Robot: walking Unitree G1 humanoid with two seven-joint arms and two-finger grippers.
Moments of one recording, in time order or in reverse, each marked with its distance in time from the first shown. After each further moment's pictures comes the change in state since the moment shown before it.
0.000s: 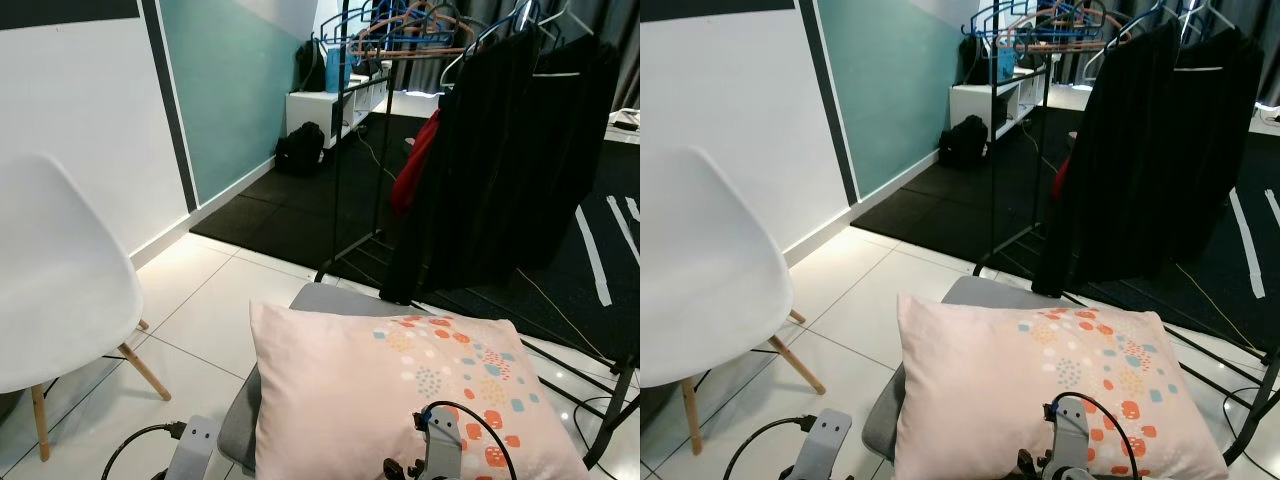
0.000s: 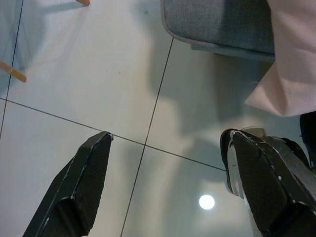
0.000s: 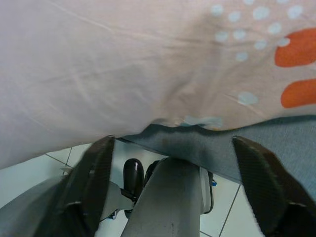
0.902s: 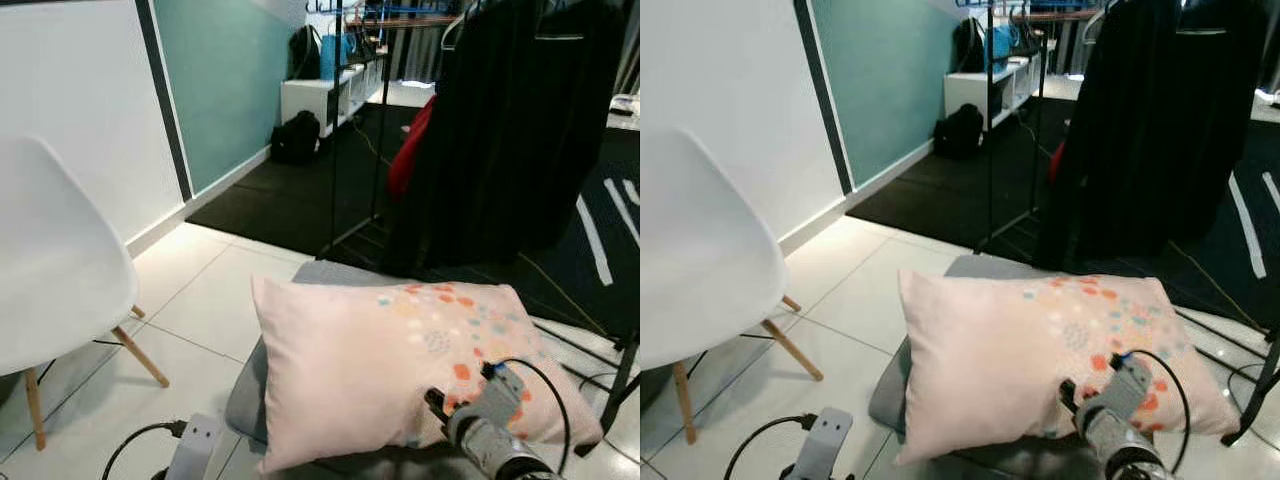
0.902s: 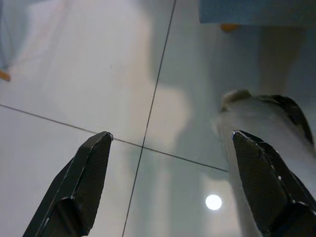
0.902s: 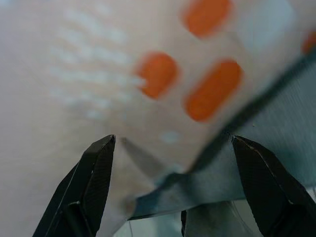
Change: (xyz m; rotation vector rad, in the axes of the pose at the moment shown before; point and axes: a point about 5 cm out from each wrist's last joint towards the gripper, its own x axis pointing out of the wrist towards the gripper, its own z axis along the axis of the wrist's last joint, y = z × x) left arm 0.000 0.000 0.000 0.002 0.001 0.004; right arm -0.010 -0.034 0.080 0.580 -0.205 -0.142
